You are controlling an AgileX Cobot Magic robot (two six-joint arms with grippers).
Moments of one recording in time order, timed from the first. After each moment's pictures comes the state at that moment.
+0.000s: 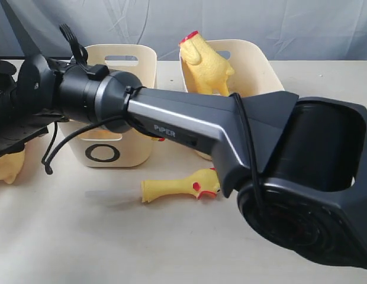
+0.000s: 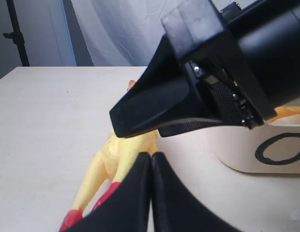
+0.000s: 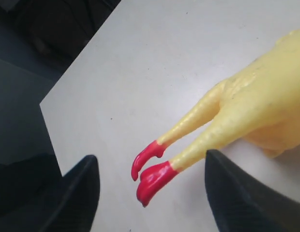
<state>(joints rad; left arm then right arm) 0.02 0.00 0.00 0.00 0.30 0.01 1.06 2.40 -2.14 0.71 0.56 -0.11</state>
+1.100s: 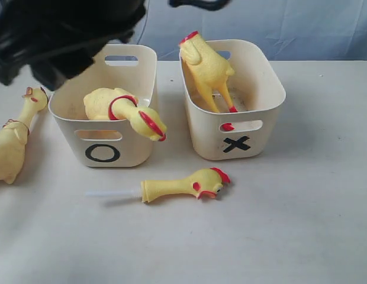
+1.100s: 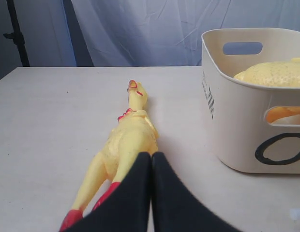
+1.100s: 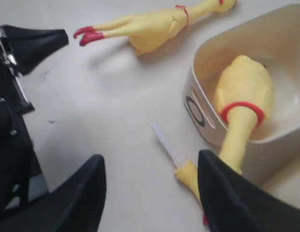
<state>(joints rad) 0.02 0.00 0.00 0.00 0.30 0.01 1.05 1.68 -1.88 0.04 1.22 -0.13</state>
